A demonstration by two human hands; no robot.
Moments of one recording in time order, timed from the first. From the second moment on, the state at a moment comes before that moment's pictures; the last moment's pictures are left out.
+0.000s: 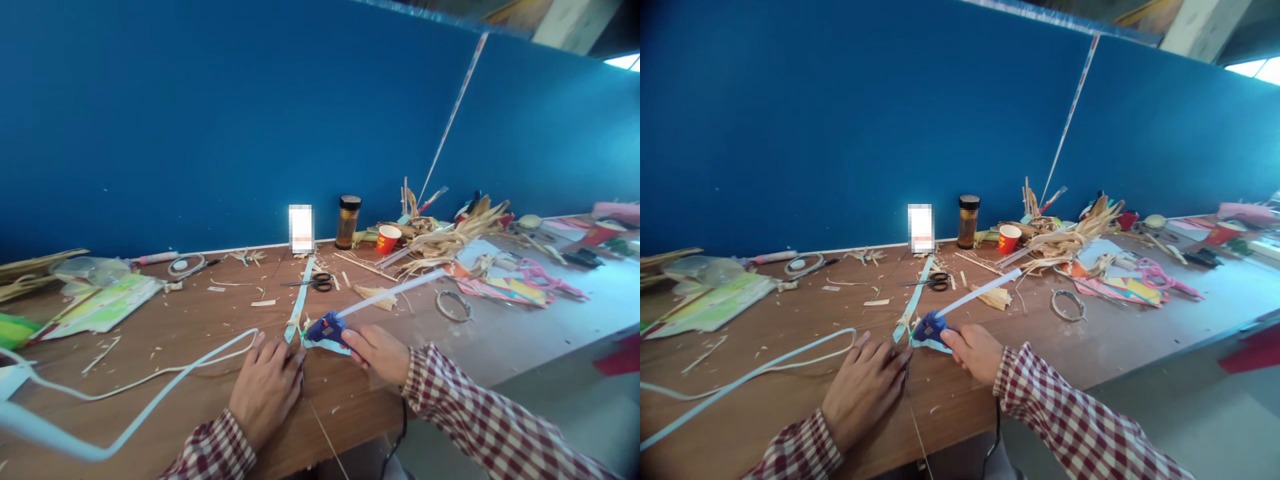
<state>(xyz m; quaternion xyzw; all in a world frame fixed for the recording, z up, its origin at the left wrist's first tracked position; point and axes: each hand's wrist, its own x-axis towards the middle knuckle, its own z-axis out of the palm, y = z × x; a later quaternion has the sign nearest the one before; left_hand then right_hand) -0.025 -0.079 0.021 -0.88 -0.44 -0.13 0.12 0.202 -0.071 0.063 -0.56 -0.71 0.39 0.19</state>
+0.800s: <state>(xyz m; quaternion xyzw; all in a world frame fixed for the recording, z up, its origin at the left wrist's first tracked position) -0.025 -0.079 0.022 -0.88 -0.44 -0.11 0.11 0.206 -0.077 0.072 -0.56 -0.70 0.40 0.18</state>
